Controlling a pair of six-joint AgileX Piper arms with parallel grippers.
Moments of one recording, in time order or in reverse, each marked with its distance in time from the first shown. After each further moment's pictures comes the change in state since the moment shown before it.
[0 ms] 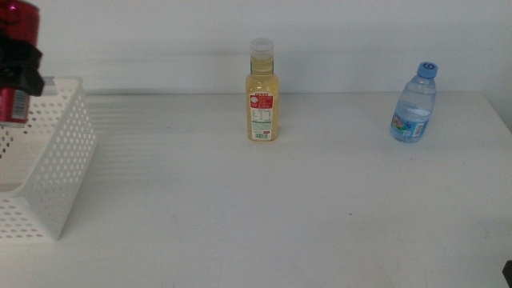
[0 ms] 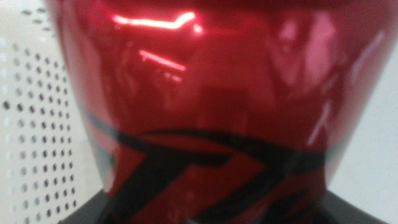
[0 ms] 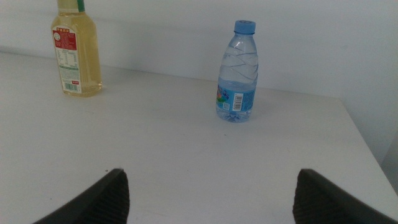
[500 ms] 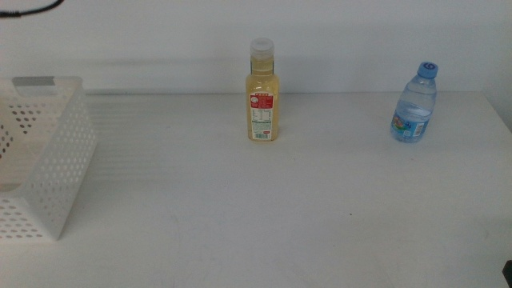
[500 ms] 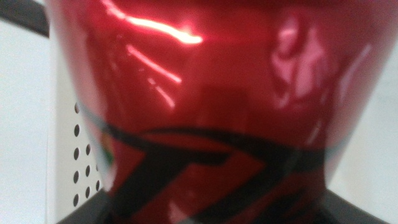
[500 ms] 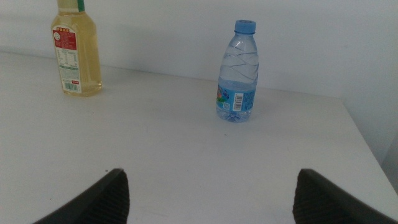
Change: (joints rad) left arm 0.219 0.171 -0.042 -0.001 0.035 0.059; right arm 0.000 0.000 0.000 0.000 0.000 0.000
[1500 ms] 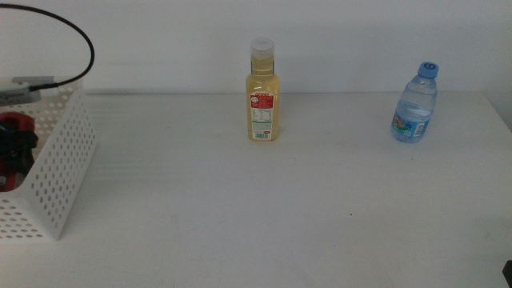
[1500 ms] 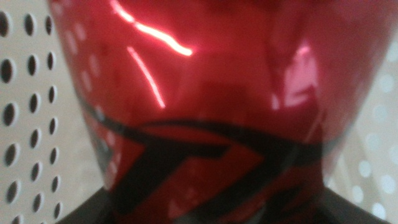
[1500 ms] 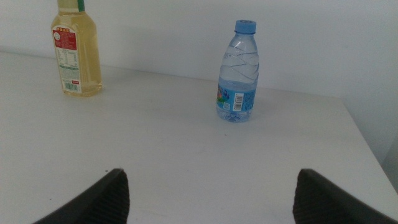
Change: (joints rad) left arm 0.018 0.327 0.000 -0.040 -0.069 0.004; right arm 0.000 0.000 0.000 0.000 0.001 0.000
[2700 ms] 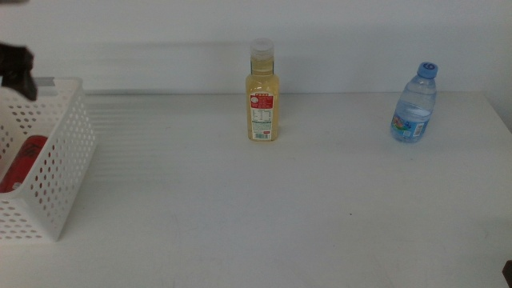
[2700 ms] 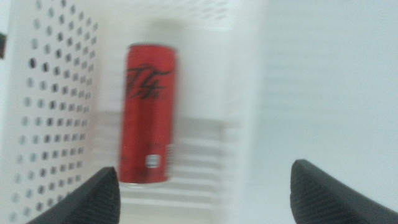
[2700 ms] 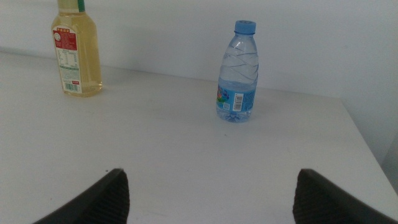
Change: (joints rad) left arm -0.196 -0.418 0.006 0.100 0.063 -0.223; right arm 0.000 0.000 0.000 0.000 0.000 0.000
